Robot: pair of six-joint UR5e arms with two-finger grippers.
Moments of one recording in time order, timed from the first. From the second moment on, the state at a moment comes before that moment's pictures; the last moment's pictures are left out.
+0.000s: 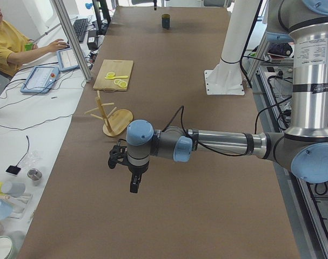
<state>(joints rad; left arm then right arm) -1.56 -1.50 -1.69 -1.71 -2.26 -0.04 1.49 -1.51 1.47 -1.41 2.31 0.07</state>
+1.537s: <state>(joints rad) -1.56 -1.50 -1.69 -1.72 -2.26 -0.04 1.47 -1.64 1.46 -1.27 2.37 0.06</state>
